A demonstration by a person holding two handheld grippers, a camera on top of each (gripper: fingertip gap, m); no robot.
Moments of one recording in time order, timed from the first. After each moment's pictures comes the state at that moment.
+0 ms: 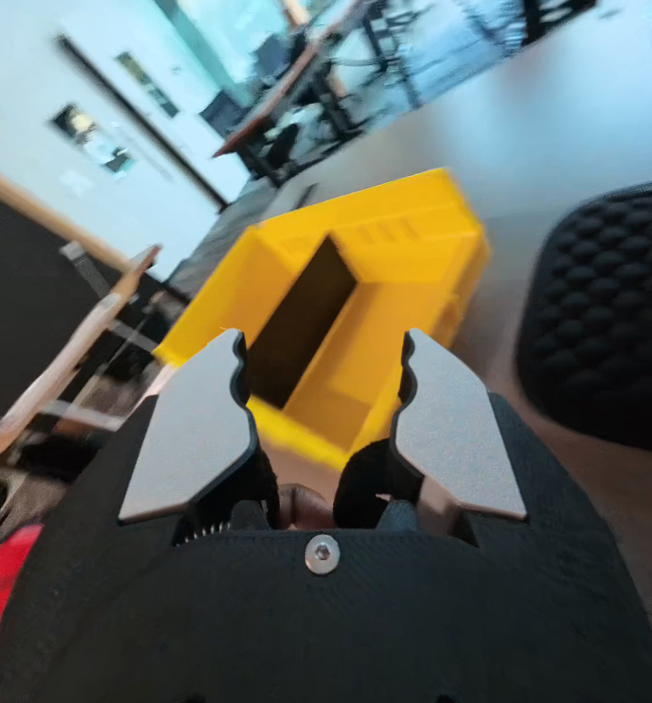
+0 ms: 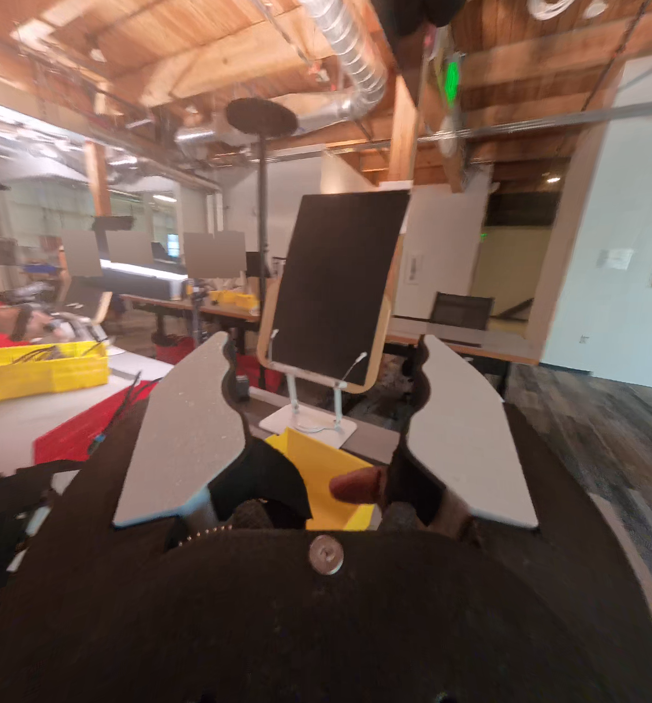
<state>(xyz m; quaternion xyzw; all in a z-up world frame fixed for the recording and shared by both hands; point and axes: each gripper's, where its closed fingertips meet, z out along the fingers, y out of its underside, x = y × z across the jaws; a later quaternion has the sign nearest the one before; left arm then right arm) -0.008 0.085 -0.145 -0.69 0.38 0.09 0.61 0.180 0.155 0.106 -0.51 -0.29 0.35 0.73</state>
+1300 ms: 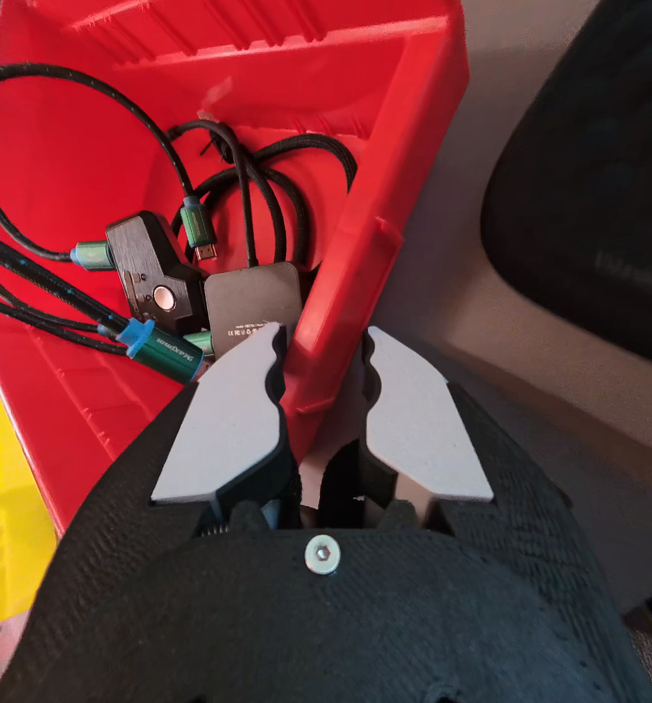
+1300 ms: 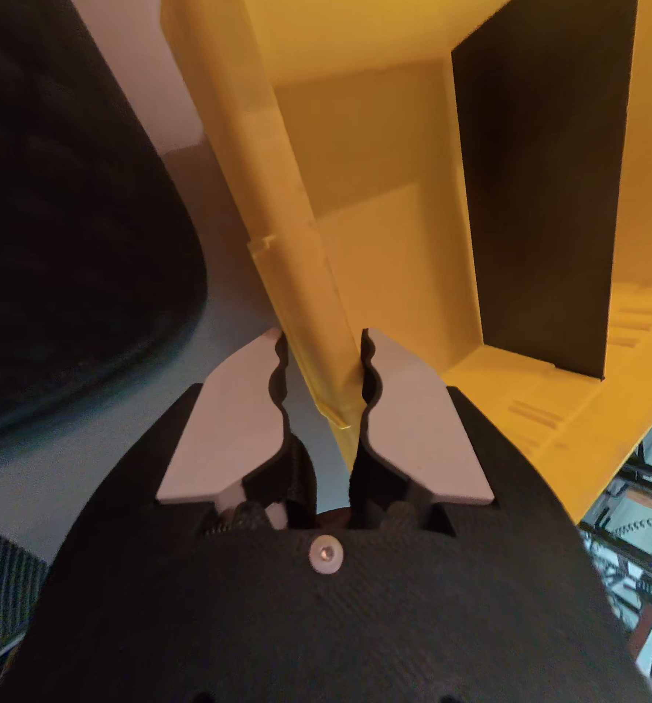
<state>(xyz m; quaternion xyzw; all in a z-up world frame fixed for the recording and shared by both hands) -0.310 -0.103 -0.250 -0.88 0.26 0.21 0.34 0.212 0.160 -0.261 -0.64 -0.70 -0.06 0.29</state>
